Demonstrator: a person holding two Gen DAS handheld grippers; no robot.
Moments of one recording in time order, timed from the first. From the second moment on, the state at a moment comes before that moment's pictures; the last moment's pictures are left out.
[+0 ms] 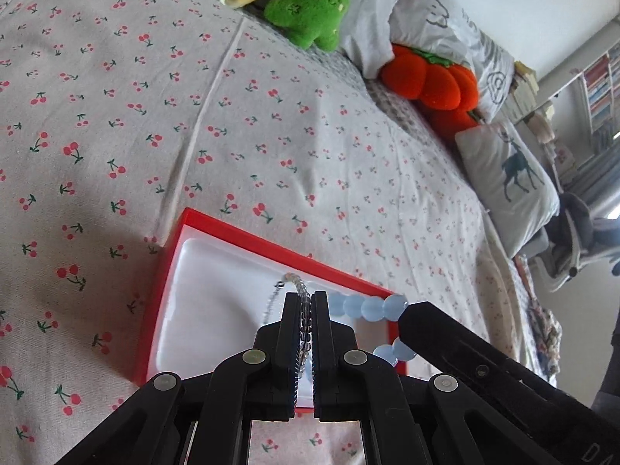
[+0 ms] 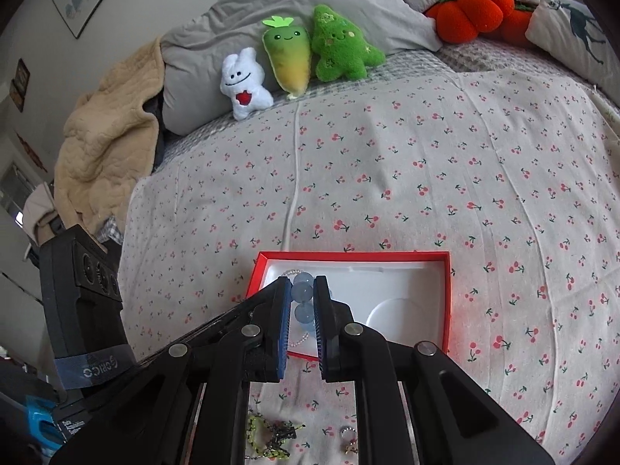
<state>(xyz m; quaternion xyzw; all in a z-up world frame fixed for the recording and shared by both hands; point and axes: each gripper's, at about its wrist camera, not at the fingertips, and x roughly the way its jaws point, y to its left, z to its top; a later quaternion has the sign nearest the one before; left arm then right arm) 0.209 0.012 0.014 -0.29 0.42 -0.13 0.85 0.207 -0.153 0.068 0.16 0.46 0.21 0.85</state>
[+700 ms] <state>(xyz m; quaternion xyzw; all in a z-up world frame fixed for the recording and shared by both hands) 0.201 0.004 0.010 -0.17 0.45 -0.03 0.88 0.210 -0.193 0.036 0.13 0.49 0.10 0.86</state>
